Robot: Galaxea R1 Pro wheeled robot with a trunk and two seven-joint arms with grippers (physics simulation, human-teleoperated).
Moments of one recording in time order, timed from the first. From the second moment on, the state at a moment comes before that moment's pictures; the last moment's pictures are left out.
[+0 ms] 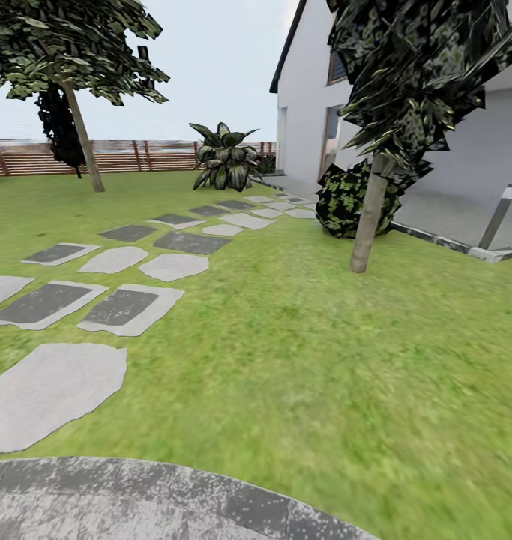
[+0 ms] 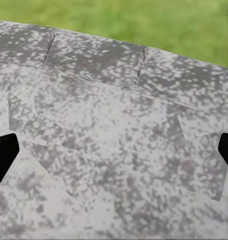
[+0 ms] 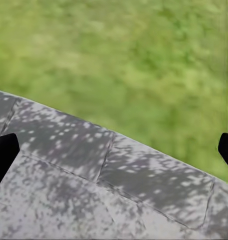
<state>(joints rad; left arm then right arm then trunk) -0.23 0.05 0.15 -0.25 0.01 -0.41 0.05 -0.07 -0.10 0.00 -0.48 0.01 -0.46 0.00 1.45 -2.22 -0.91</state>
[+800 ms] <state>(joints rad) -0.23 0.04 0.14 -0.25 0.01 -0.41 0.05 -0.07 -0.10 0.00 -0.48 0.01 -0.46 0.00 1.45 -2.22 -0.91</state>
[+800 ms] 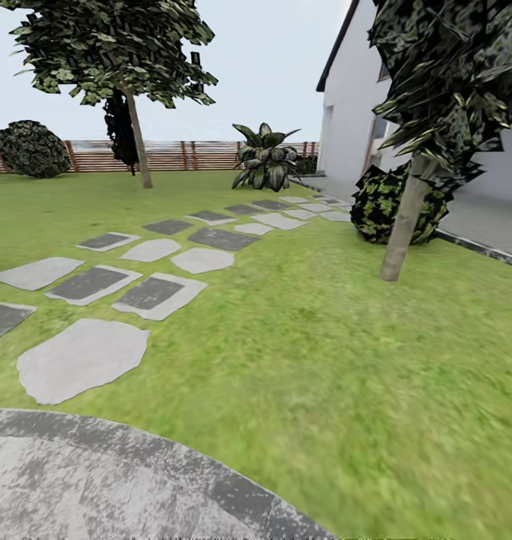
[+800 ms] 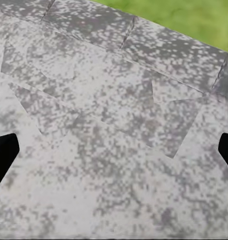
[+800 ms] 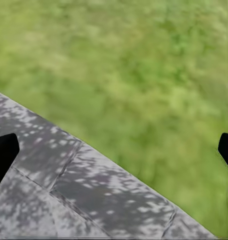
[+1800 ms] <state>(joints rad) -0.23 0.04 0.14 -0.25 0.01 -0.41 0.05 -0.07 -0.10 0.00 -0.48 0.00 -0.46 0.00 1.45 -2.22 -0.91</state>
